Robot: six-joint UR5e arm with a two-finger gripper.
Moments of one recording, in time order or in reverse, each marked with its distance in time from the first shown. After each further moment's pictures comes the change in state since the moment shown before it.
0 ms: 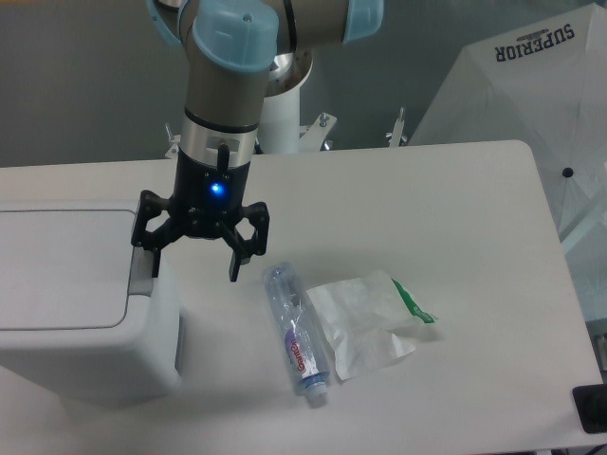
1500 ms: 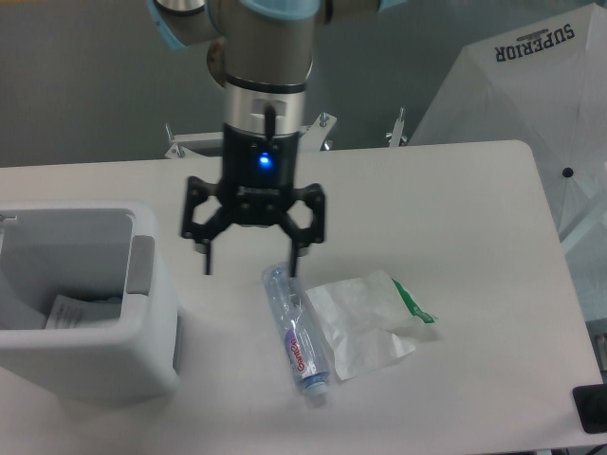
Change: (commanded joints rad) arm 0.129 -0.029 0.104 0.017 0.204 0.366
